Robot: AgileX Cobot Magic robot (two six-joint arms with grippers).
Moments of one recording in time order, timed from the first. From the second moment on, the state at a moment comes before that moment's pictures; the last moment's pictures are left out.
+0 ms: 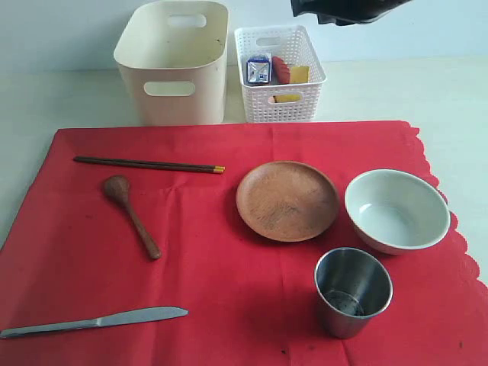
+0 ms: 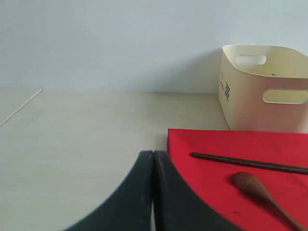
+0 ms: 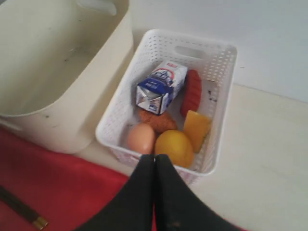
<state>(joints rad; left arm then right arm) 0.03 0.01 0.00 0.02 0.21 -0.01 0.46 1.76 -1.35 0.29 0.39 -0.27</state>
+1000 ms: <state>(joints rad) 0.03 0.01 0.00 0.02 0.21 -0.01 0.77 1.33 -1.01 0.22 0.76 -0.05</state>
